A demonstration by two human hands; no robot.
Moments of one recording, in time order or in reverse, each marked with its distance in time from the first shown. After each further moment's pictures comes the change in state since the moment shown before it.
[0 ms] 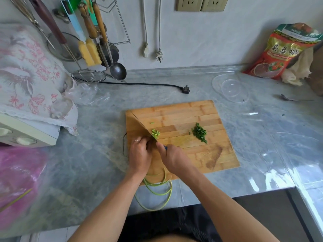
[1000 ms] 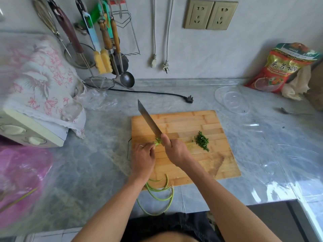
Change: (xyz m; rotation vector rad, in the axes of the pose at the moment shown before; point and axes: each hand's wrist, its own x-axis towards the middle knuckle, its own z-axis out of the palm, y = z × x) left_hand -0.002 0.007 -0.010 0.079 0.064 0.045; right_hand 0.015 -0.027 -0.032 0.175 -0.004 -0.032
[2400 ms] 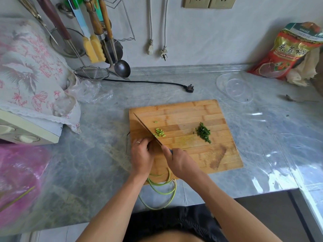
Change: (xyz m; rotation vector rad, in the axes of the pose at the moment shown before) left_hand -0.002 -0.011 0.006 -0.141 0.004 -0.066; right_hand -0.023 0.035 0.026 -0.195 -0.079 0.054
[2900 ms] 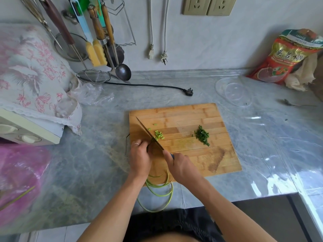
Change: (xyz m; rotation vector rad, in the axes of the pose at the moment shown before) left_hand -0.004 -0.004 0.002 0.112 -0.036 0.006; right_hand -0.012 0.009 0.001 0.083 0.061 0.055
